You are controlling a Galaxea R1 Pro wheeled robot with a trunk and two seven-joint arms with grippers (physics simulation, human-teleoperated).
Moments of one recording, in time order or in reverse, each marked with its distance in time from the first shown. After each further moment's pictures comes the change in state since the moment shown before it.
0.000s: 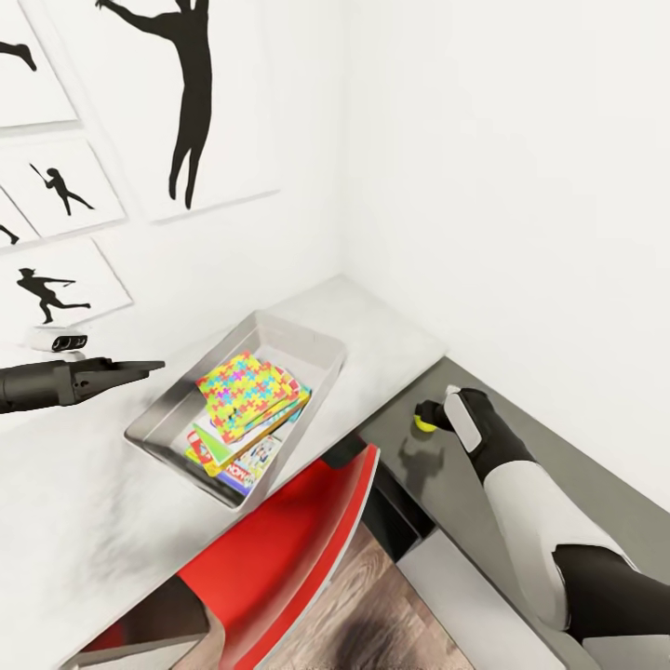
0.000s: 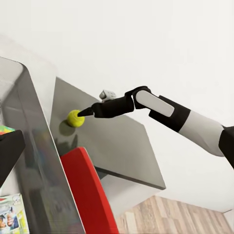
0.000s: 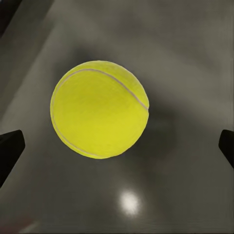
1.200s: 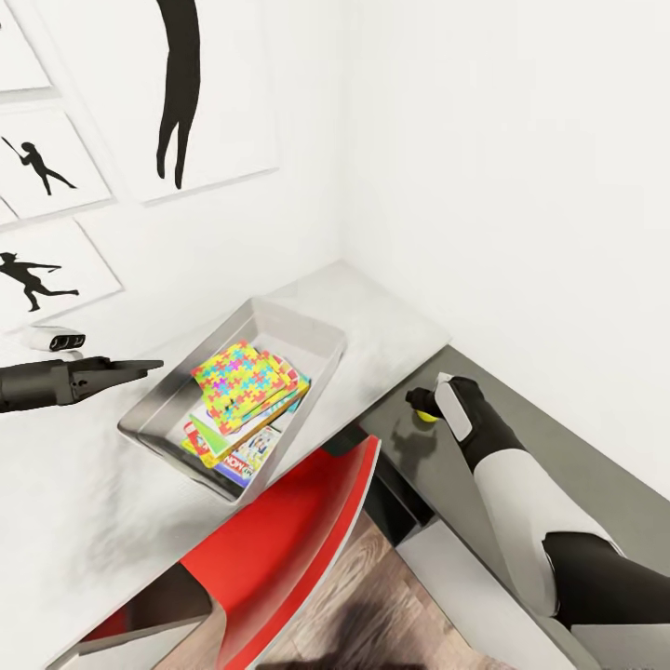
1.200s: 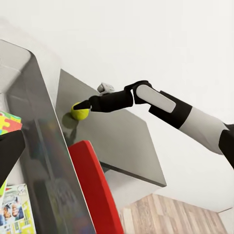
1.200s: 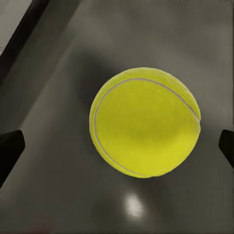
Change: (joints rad) left arm 0.000 0.003 0.004 -0.003 0.000 0.000 0.000; right arm -0.041 0.034 0.008 0.001 0.004 -0.022 0.000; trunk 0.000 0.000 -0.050
